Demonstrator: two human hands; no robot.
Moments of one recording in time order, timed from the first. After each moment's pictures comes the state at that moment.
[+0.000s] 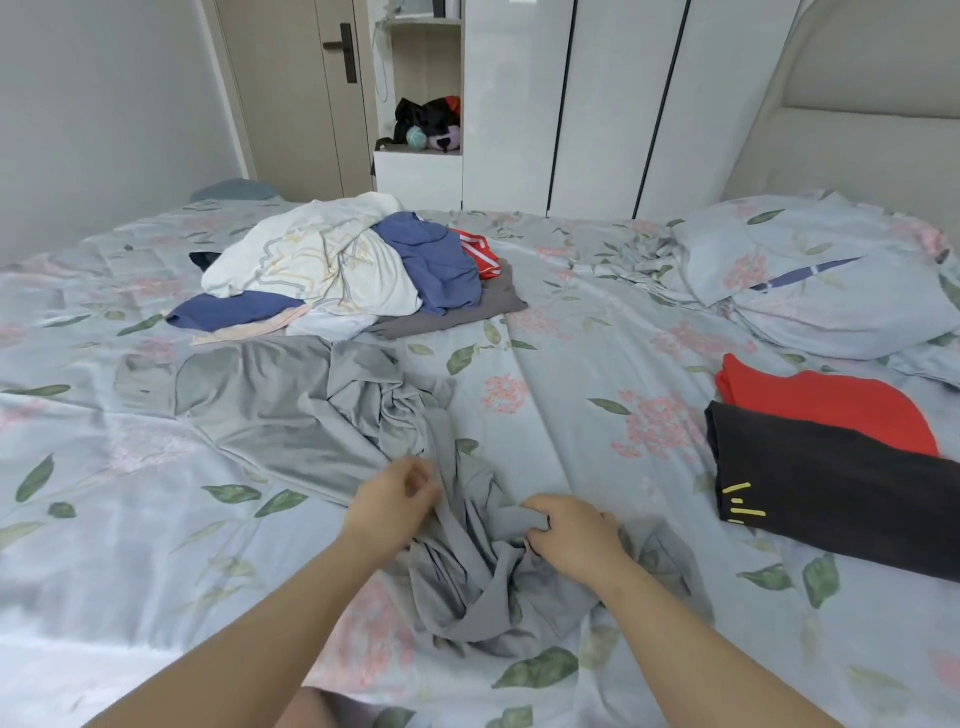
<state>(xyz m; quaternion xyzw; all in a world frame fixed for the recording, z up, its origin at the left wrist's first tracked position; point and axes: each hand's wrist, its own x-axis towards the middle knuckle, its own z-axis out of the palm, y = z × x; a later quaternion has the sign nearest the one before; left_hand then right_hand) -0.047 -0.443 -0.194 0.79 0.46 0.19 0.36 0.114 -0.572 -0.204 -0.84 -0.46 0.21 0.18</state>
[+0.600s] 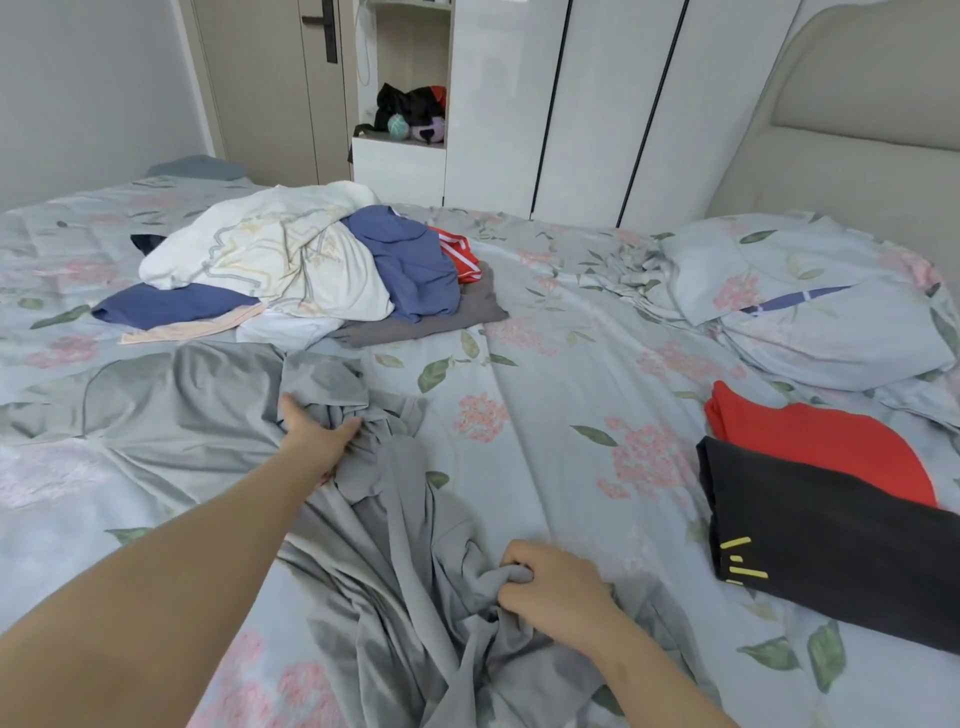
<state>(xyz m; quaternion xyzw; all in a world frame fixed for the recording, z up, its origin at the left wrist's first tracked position) 0.004 -0.297 -0.216 0.55 0.59 0.31 0.49 0.128 -0.562 -0.199 -0.82 -0.47 0.29 0.15</state>
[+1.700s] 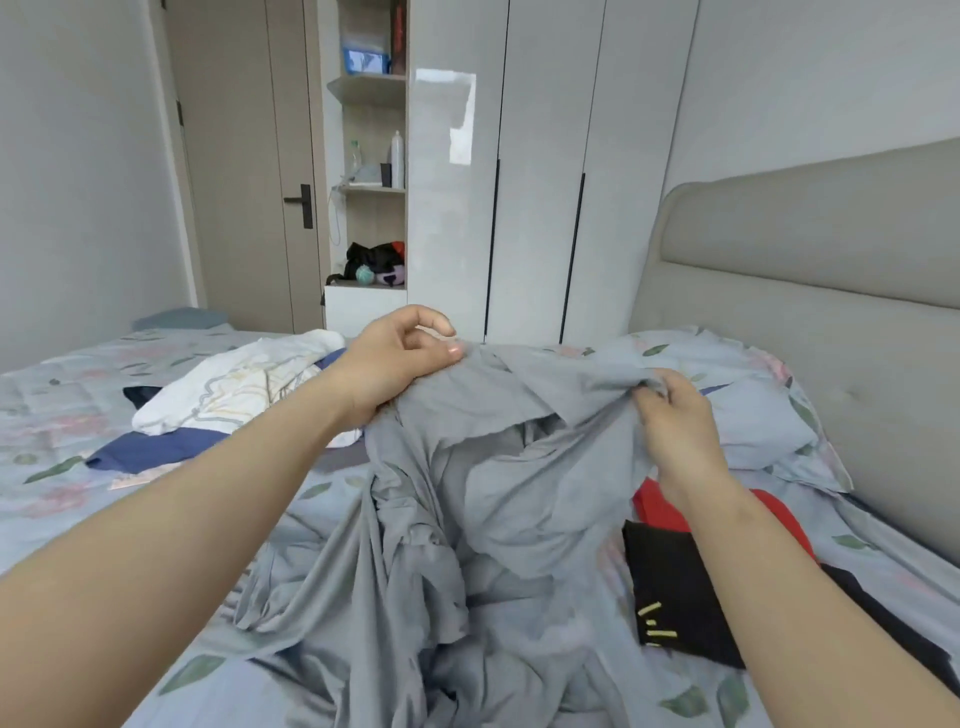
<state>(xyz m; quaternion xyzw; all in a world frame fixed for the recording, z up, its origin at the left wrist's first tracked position) 0.028 -0.438 0.057 0.76 0.14 0.35 0.53 0.205 -0.618 0.014 -0.63 -0.30 0.01 0.71</state>
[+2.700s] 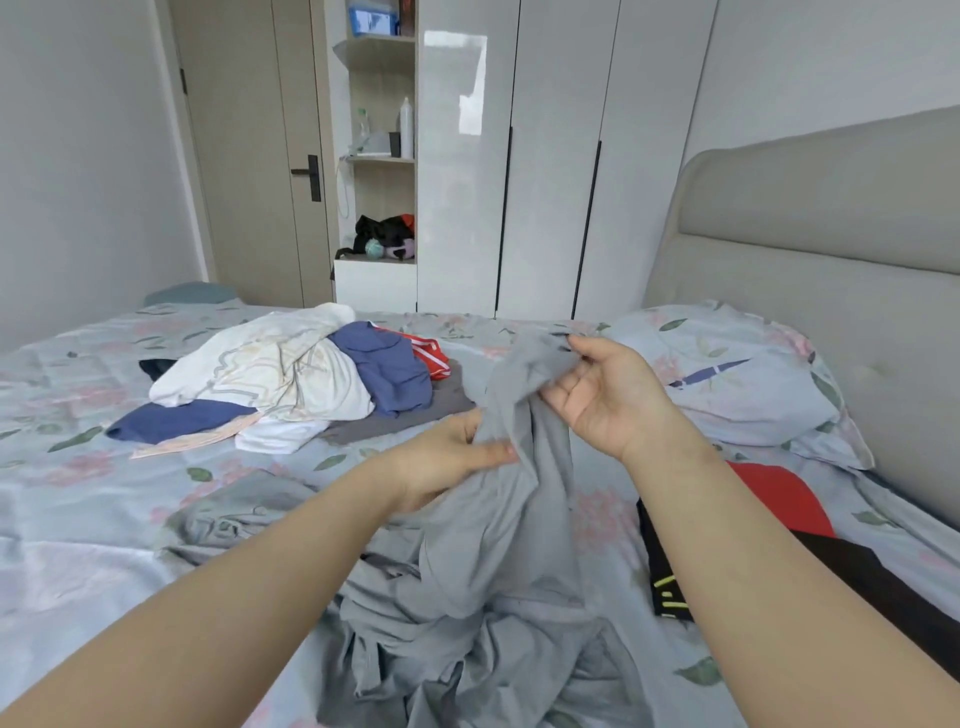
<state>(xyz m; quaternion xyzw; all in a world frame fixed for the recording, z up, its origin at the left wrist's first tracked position) 0.038 -0.469 -0.030 0.75 0.09 0.15 0.64 0.157 -0.573 0.036 -0.35 -0.20 0.44 0.80</state>
